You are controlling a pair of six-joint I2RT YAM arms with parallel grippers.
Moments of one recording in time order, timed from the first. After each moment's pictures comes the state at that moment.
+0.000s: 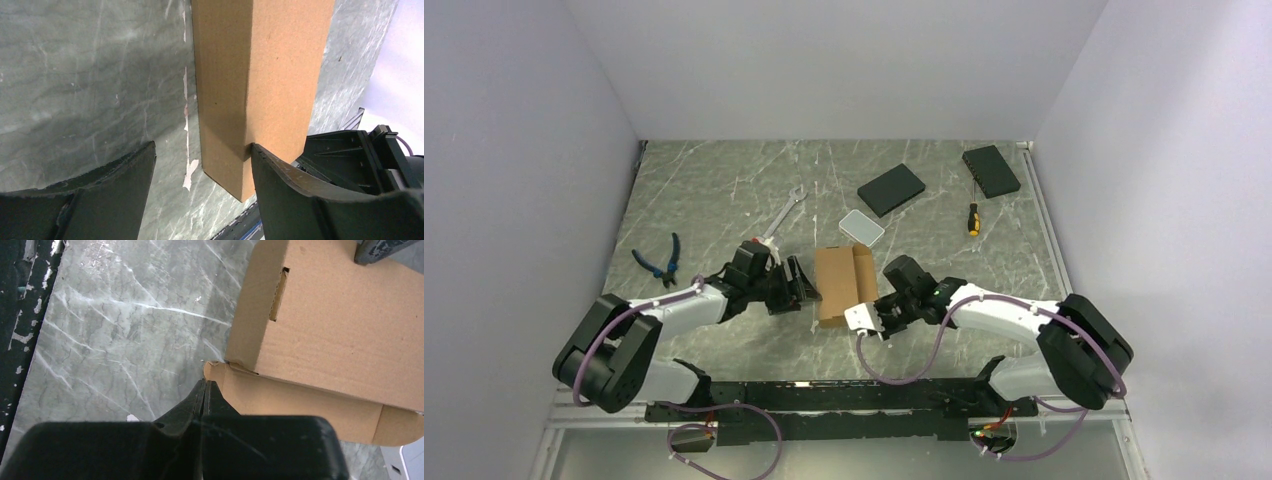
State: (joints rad) left arm -0.51 1.34 0.48 0.08 0.36 -0.85; right arm 0.80 1.32 0.58 -0.26 -0.54 -1.09
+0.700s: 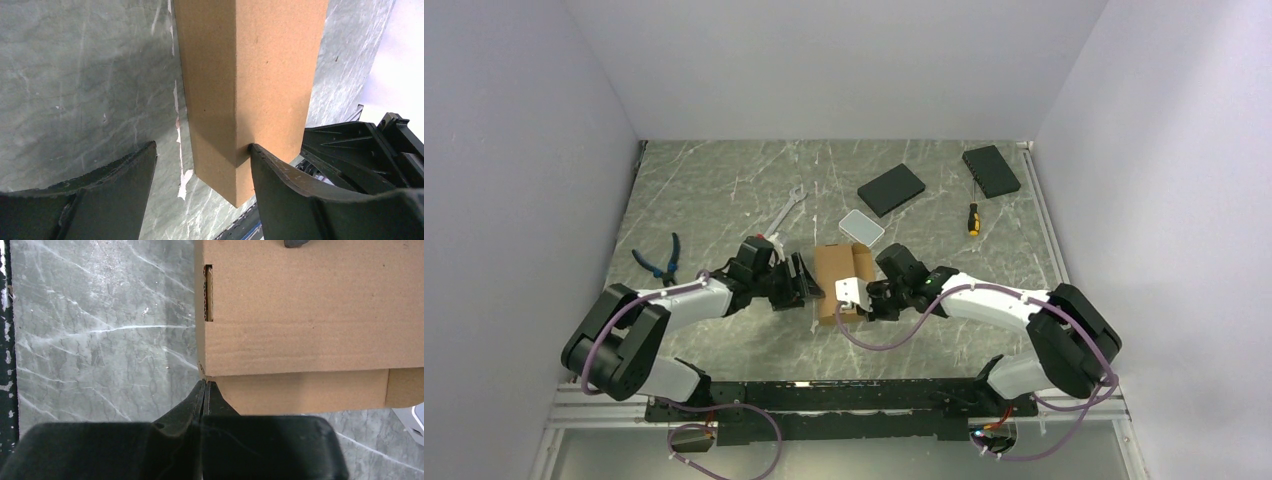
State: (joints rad) left arm -0.51 1.40 0.52 0.10 0.38 -0.83; right arm 0.78 1.39 0.68 -0.24 -0.45 -0.80
